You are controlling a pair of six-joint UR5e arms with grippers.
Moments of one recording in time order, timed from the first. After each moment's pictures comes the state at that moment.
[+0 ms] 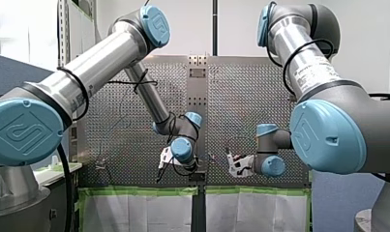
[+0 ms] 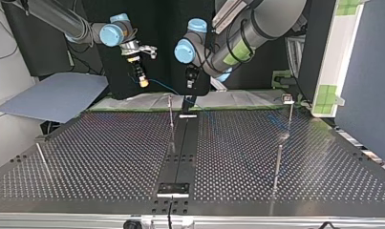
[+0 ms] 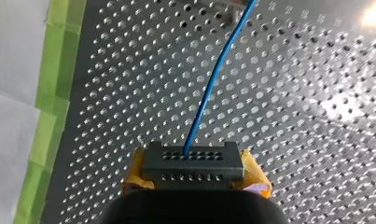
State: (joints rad) left arm -0.64 -2.39 -1.65 -2.74 -1.99 -1.64; right arm 1.93 -0.79 1.97 -1.01 1.30 1.30
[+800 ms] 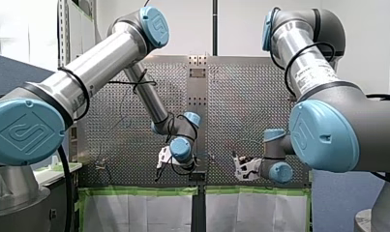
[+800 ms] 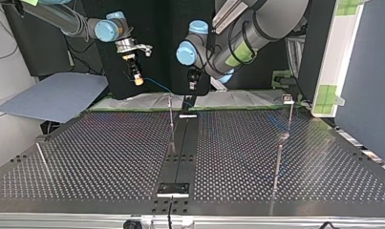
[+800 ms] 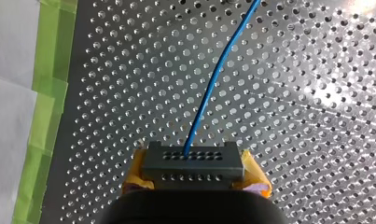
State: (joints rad) left arm -0.63 -2.39 -1.65 -2.74 -2.00 -1.65; right arm 1.87 -0.76 2.02 -1.13 1.25 1.32
